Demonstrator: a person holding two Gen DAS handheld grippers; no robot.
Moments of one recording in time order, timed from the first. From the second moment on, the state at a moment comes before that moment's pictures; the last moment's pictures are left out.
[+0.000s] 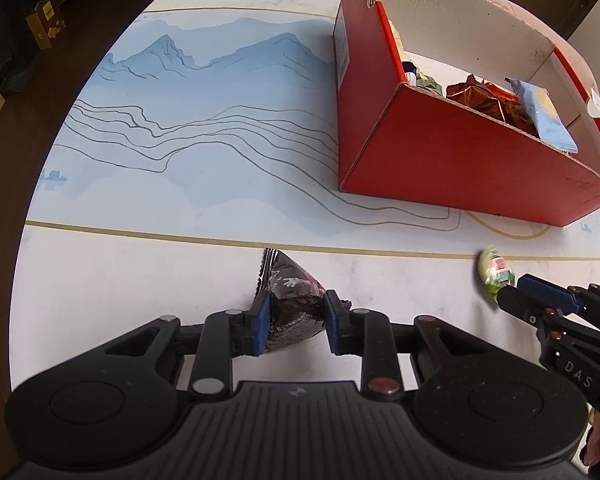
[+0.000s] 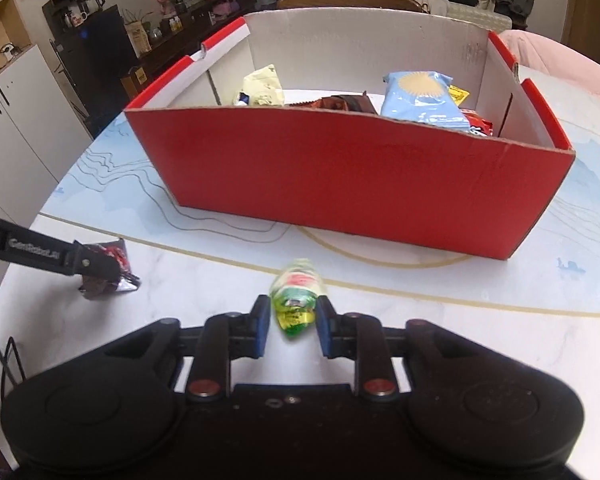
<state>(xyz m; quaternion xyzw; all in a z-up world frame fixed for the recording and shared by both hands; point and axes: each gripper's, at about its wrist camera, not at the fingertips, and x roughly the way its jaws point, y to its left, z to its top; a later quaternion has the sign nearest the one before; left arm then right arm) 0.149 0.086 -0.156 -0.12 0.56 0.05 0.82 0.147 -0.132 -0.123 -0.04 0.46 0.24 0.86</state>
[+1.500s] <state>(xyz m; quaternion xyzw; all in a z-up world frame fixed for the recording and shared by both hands) 0.143 0.087 -0.073 -0.16 0.49 0.04 0.85 0.137 -0.150 -0.042 -0.04 0.37 0.26 0.89</state>
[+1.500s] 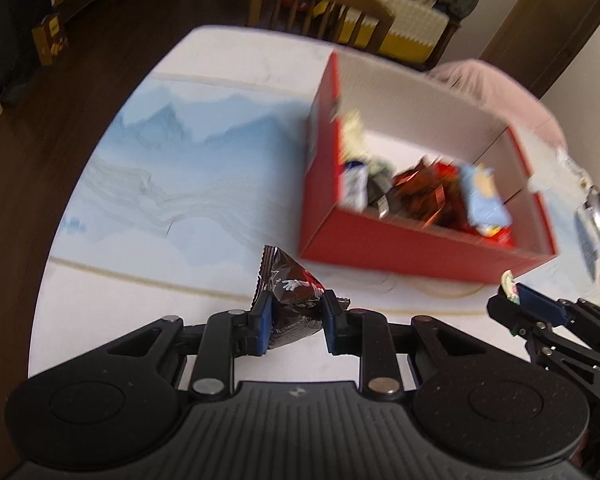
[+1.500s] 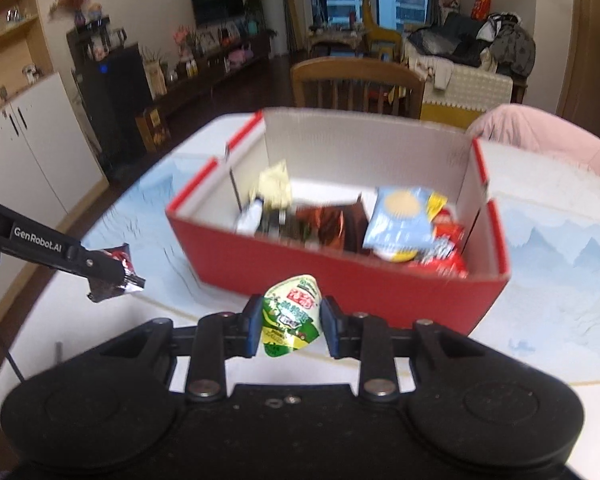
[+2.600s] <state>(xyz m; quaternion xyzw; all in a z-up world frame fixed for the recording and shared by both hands) 0.274 0.020 -0.078 -0.05 0.52 0.04 0.85 0.254 -0.134 -0.060 -0.06 0.41 0.24 0.88</state>
